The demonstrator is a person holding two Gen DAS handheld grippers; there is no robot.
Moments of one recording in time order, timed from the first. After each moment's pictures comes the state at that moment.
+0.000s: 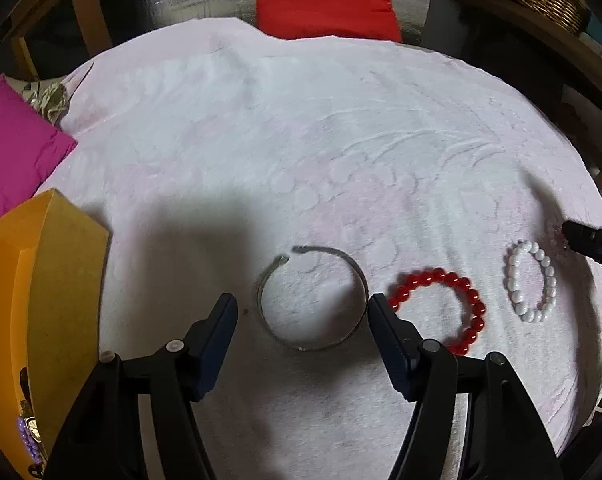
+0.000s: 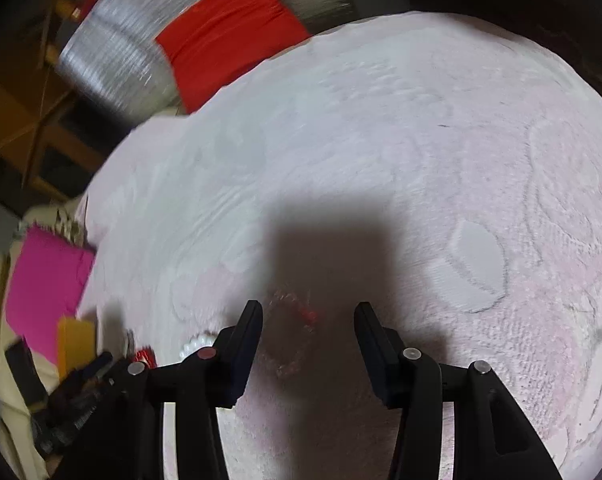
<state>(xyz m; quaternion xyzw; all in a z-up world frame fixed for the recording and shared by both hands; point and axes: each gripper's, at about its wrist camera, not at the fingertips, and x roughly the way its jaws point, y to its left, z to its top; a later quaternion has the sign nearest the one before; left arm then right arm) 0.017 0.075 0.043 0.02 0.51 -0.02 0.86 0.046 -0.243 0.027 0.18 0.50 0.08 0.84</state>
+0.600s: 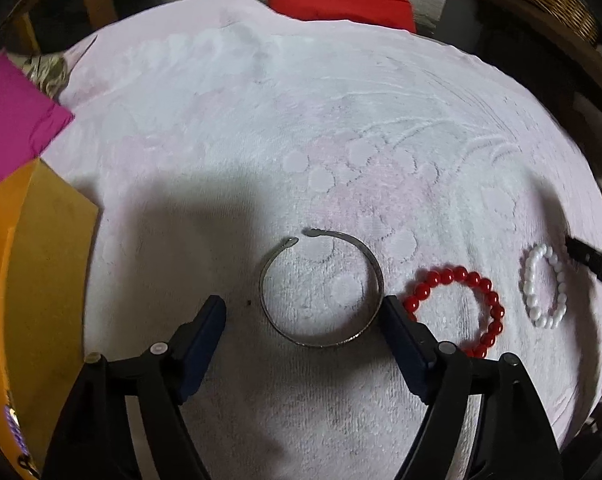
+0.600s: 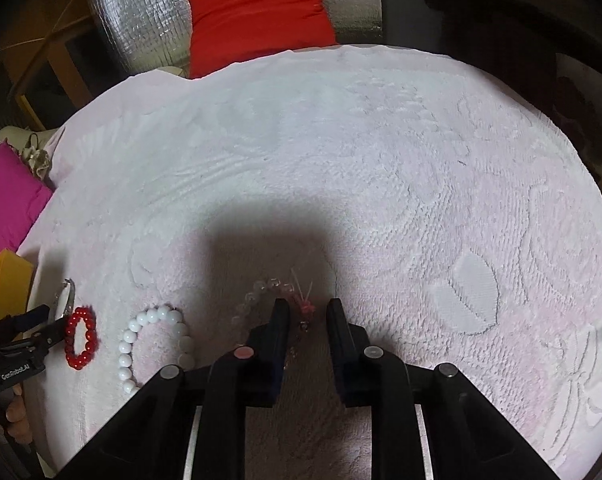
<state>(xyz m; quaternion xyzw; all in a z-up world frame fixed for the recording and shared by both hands) 0.033 0.088 0.027 -0.02 0.53 -0.01 0.85 0.045 -0.218 0.024 0.06 0.49 0.04 0.87</state>
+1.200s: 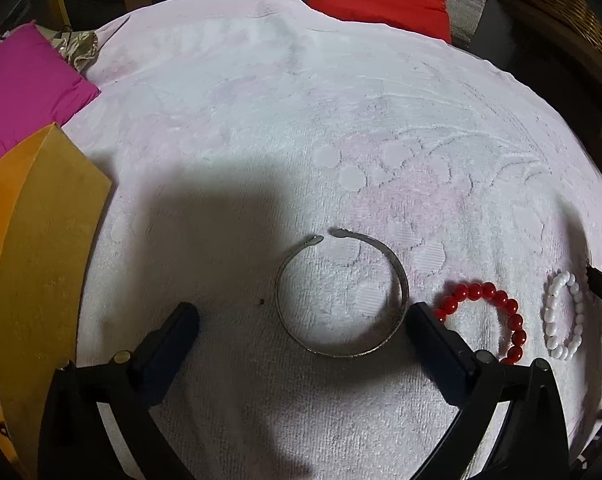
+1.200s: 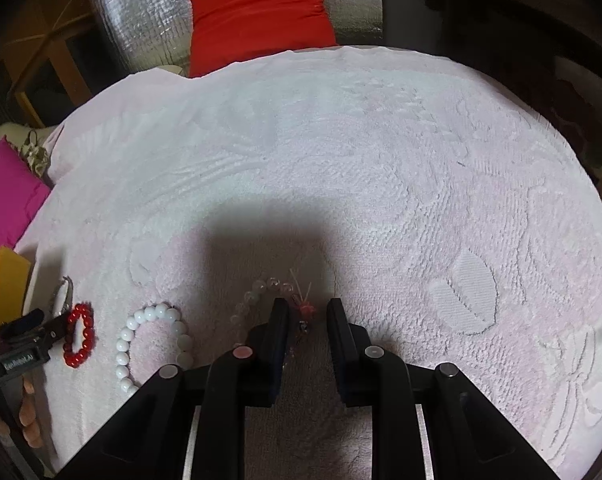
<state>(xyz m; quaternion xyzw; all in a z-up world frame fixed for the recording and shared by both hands) 0.035 0.104 0.006 -0.04 0.53 0.04 0.85 0.041 -0.215 0.023 0.05 0.49 0.04 0.87</state>
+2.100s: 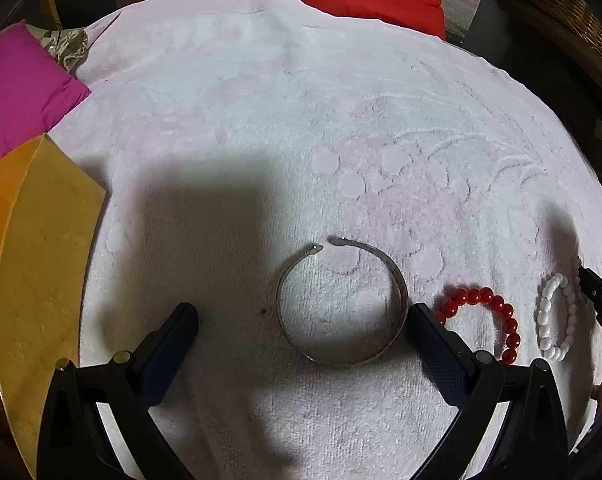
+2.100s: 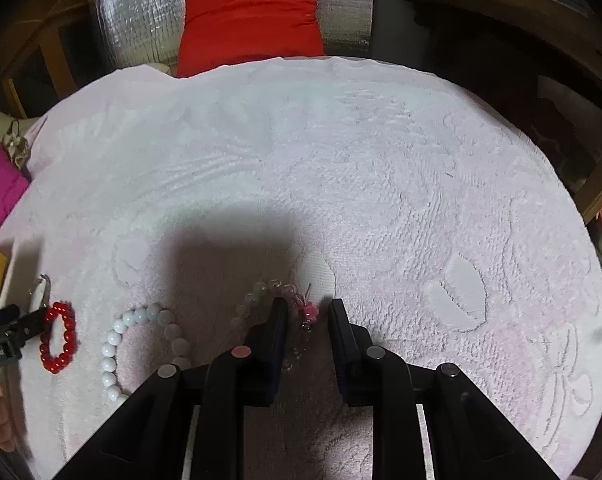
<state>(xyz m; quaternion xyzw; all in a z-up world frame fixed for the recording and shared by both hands) 0.045 0.107 0.006 -0.04 0.54 0.03 0.84 0.036 -0.197 0.025 0.01 0.47 -0.01 0.88</state>
